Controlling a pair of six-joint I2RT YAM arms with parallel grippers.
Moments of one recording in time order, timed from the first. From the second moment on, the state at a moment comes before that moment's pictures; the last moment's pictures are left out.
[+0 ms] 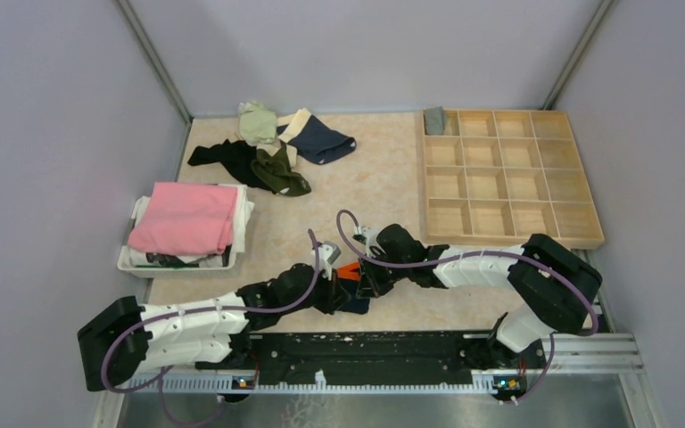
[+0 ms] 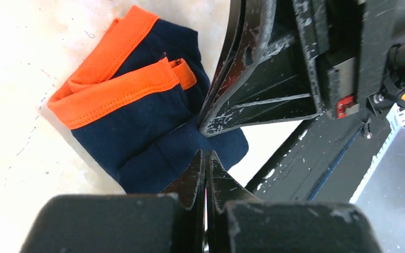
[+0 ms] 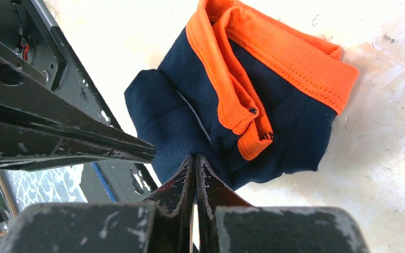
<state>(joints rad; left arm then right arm) -1.07 0.96 0.27 0.16 -0.04 -0.63 0.94 1.53 0.65 0.09 -0.39 0.45</state>
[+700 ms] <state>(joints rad) -1.07 1.05 0.21 0.30 -0.04 -0.68 0.94 1.37 0.65 0.01 -0.25 0.40</state>
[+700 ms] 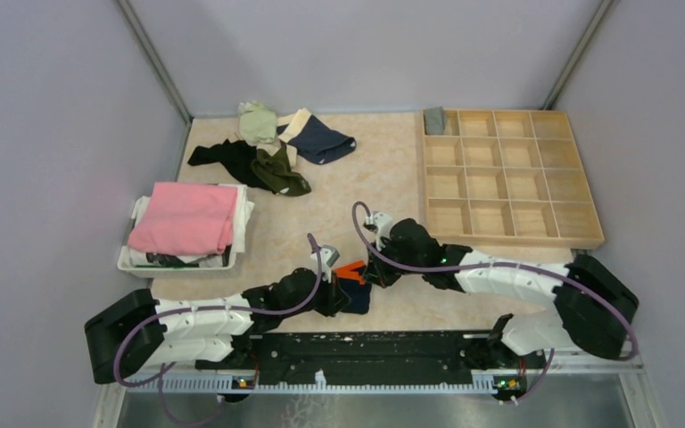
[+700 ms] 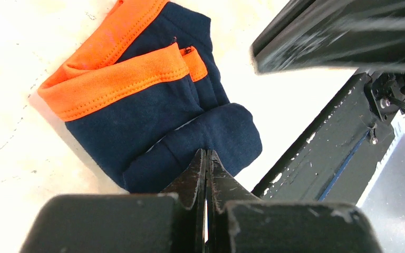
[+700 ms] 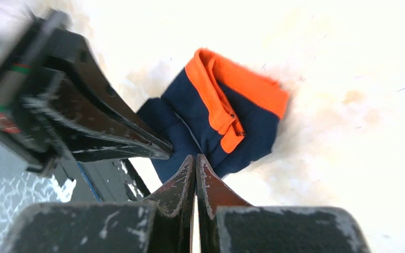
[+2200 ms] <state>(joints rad) -1.07 1.14 0.22 0.36 -0.10 -0.79 1.41 1.21 0.38 0.22 0.17 -0.64</state>
